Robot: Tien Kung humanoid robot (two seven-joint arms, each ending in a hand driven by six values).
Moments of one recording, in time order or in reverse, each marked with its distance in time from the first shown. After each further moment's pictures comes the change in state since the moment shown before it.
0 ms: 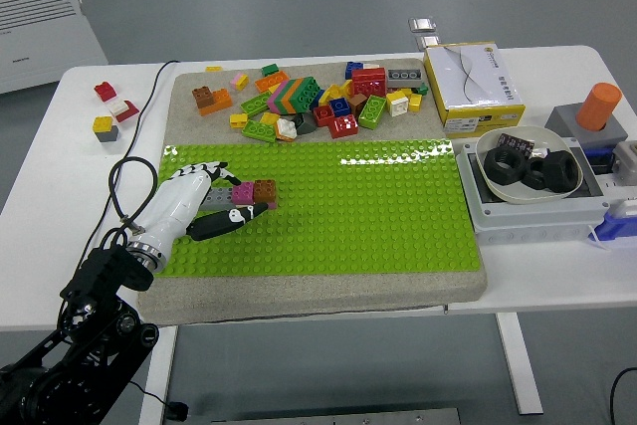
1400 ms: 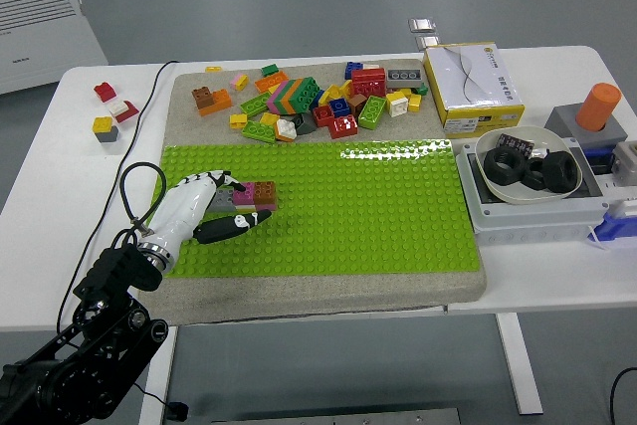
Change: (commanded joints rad) left arm -0.031 -0.027 0.020 0.089 -0.033 -0.009 0.008; right arm 0.001 0.002 -0.014 0.000 0.014 -0.002 -0.001
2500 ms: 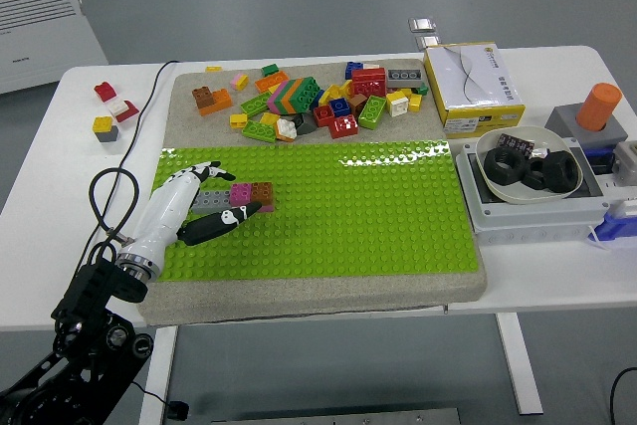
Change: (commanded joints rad) left arm 0.121 0.037 -0.048 -0.189 -0.112 0.073 -0.032; right arm -0.020 0.022 -0.130 0.000 0.125 -0.009 -0.001
